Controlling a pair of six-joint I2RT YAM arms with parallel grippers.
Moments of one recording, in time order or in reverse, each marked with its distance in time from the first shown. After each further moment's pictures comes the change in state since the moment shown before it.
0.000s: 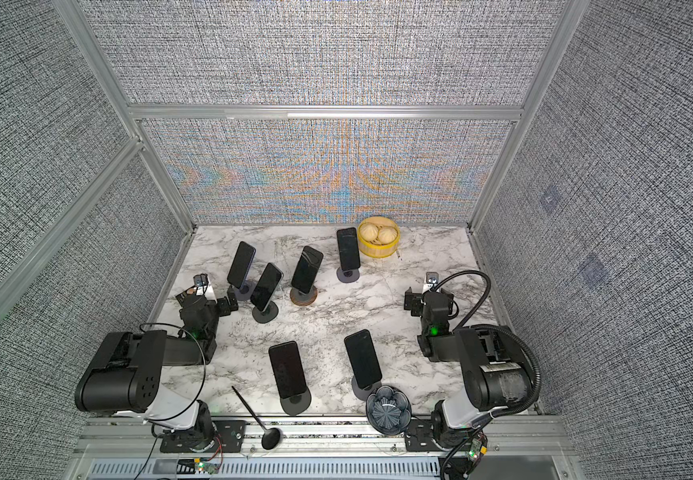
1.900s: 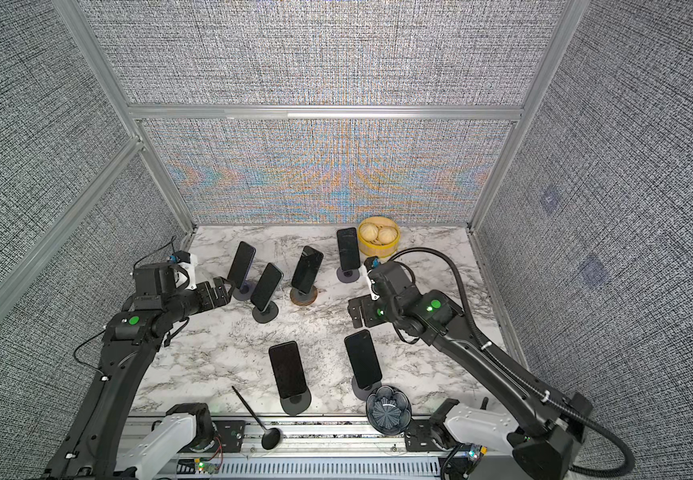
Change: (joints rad) left arm -0.008 -0.579 0.664 -1.660 0.432 -0.263; right arm 0.693 -0.349 0.864 -1.761 -0.128 0.339
